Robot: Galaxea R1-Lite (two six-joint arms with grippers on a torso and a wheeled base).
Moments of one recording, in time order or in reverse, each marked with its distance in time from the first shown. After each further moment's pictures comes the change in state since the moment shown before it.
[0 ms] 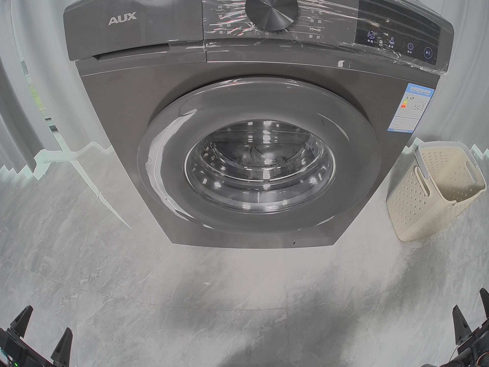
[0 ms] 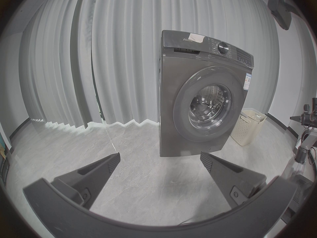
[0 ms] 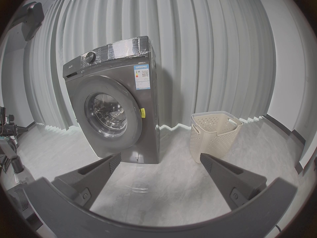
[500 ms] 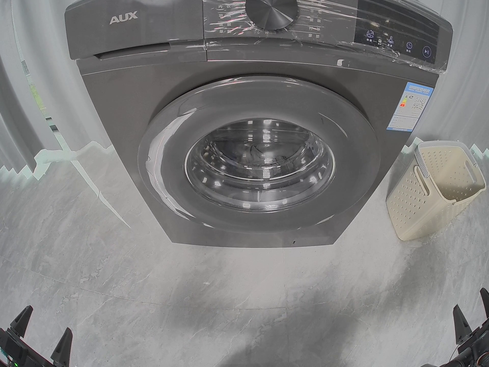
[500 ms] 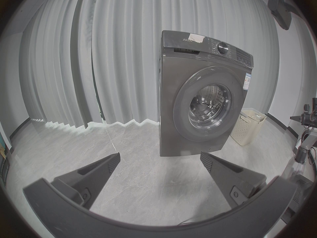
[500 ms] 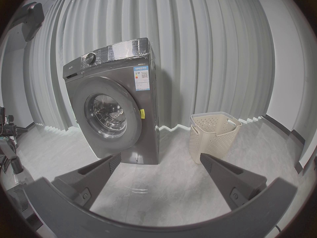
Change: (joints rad) left arm 0.000 0.000 0.000 0.000 0.000 0.000; right arm -0.002 -0.002 0.000 -0.001 -0.004 0.001
